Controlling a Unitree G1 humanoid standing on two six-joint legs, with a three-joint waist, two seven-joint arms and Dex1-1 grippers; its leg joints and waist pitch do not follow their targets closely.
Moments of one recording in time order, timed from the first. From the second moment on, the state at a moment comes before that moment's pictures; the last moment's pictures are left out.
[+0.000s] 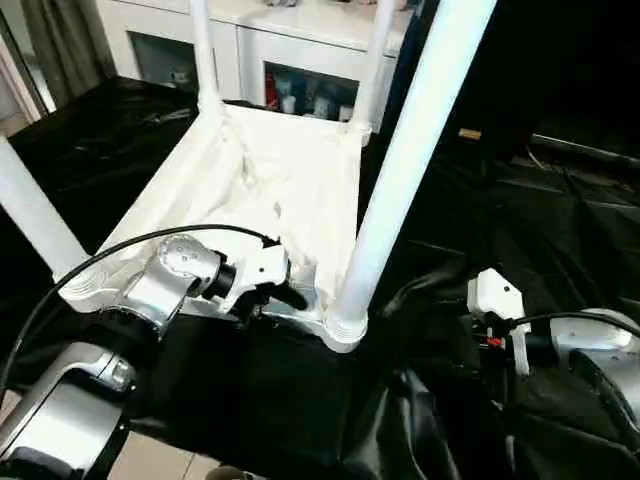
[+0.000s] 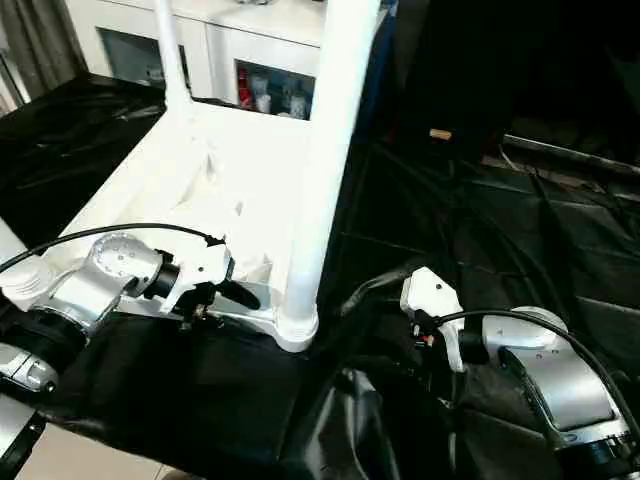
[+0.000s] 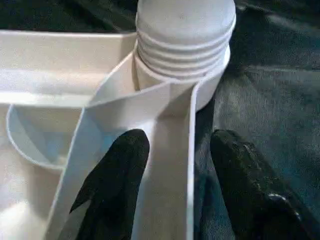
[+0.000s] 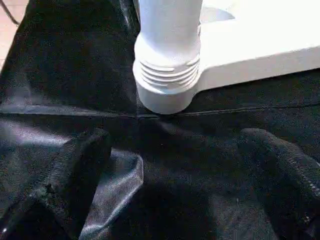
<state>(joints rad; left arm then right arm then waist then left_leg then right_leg) -0.71 0.48 -0.44 0.74 -0.04 -0.11 -1.37 -0.15 -0.67 0.13 -0.04 0.27 0.33 1.14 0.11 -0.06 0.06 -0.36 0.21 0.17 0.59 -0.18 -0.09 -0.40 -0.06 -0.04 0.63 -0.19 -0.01</state>
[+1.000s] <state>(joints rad) -0.69 0.48 -0.39 0.74 -0.02 -0.07 -1.40 -0.18 -0.63 0.16 -0.01 0.26 0.33 1.10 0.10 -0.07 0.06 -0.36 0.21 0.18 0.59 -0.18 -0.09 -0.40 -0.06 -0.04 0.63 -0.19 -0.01</state>
